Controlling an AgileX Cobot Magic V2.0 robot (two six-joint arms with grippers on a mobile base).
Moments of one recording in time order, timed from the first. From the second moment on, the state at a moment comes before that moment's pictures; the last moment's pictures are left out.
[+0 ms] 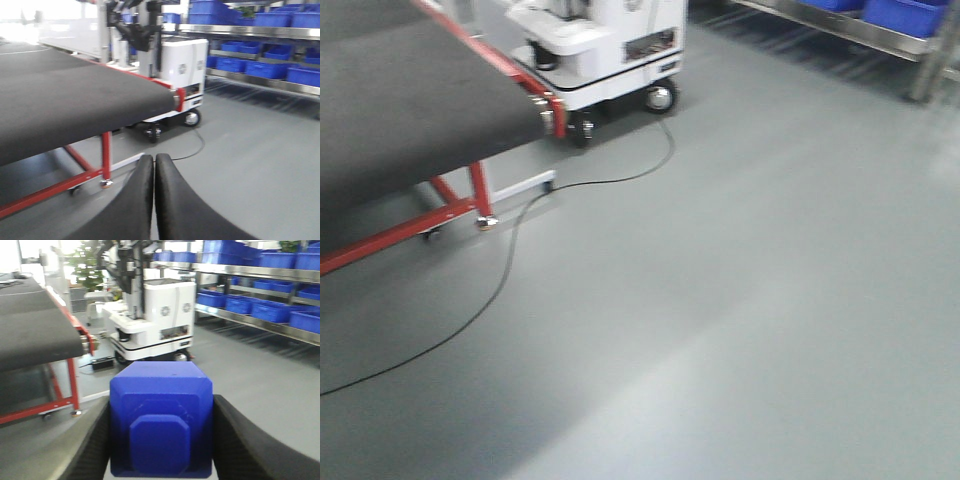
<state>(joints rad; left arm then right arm) -0.02 -0.02 0.03 0.04 0.11 -0.09 0.21 -0.02 -0.34 -0.11 0.50 0.09</state>
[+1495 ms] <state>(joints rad) -0.02 -0.02 0.03 0.04 0.11 -0.09 0.21 -0.02 -0.34 -0.11 0.50 0.09</state>
